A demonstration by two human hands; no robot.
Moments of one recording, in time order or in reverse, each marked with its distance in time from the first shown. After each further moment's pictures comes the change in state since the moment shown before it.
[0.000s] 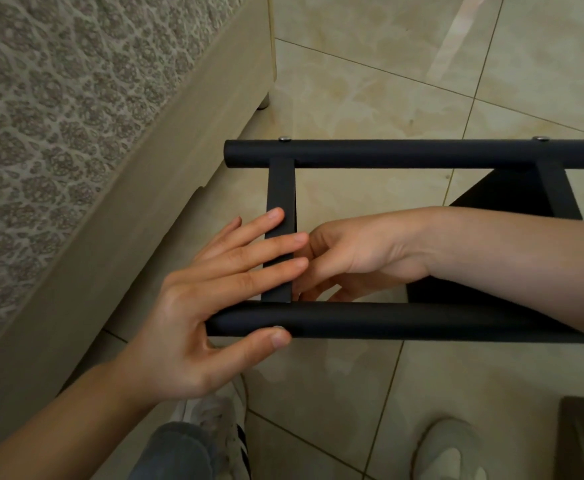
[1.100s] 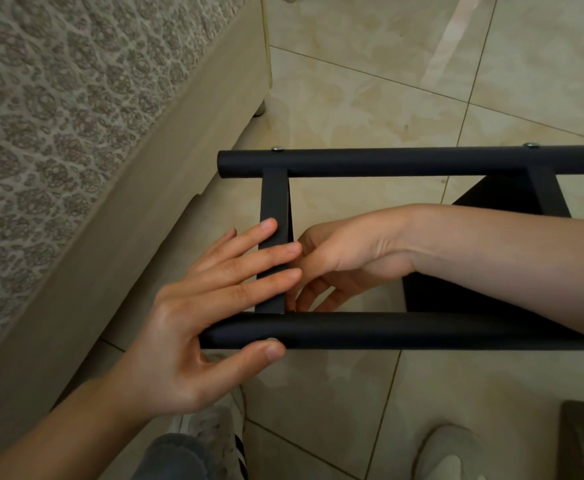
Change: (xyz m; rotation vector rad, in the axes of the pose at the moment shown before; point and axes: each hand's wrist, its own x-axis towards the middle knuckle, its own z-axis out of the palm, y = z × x) left_hand -0.002 0.001 0.001 0.006 0.004 -0.007; right_hand 0.009 -0.003 -0.010 0.010 -0.086 0.036
